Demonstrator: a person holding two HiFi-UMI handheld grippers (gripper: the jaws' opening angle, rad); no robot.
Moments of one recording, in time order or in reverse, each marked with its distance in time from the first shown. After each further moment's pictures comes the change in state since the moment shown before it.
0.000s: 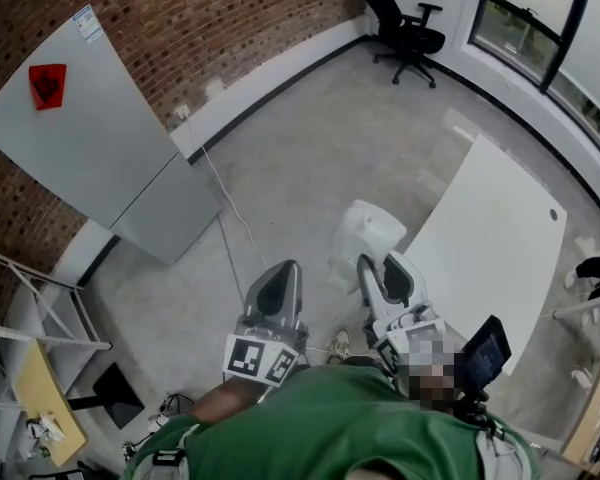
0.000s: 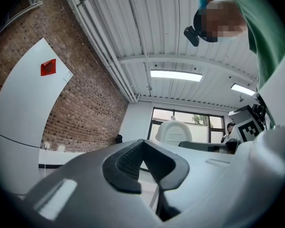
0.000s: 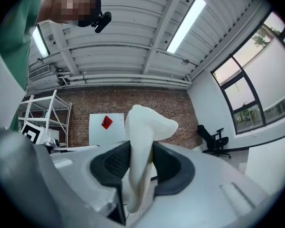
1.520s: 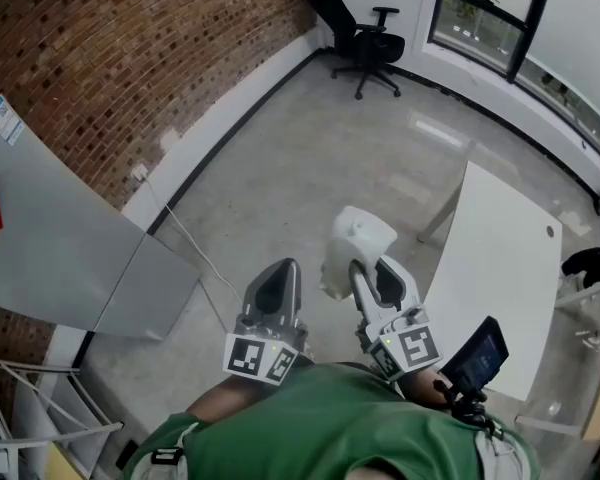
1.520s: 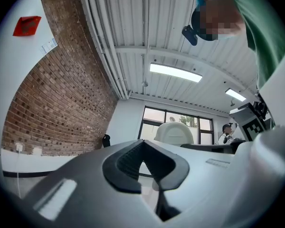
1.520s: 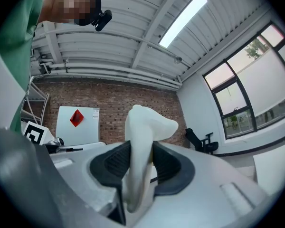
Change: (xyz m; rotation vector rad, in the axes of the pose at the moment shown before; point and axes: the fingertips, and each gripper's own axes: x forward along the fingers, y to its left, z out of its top) left arm 0.240 0.121 -0.010 -0.022 0.005 -0.195; right arm 0.208 -0.116 -0.011 -0.021 0.004 -0.207
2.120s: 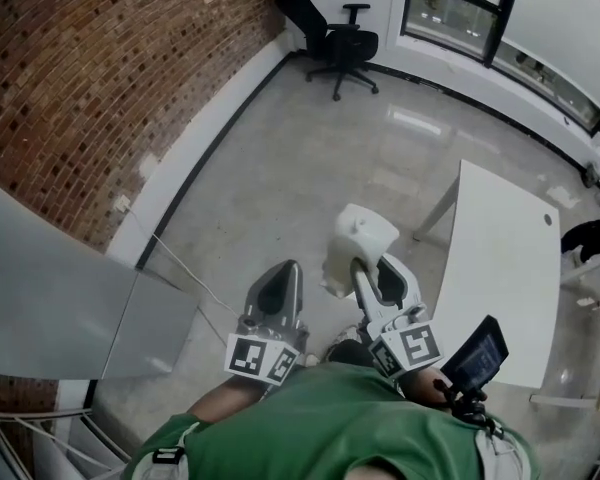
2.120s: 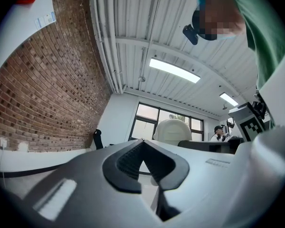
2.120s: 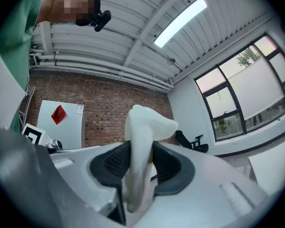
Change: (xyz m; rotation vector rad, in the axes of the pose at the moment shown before) left arm 0.066 0.063 -0.020 -0.039 0.041 -0.129; right arm 0.075 -0.023 -0.015 -0.006 -0.019 -0.143
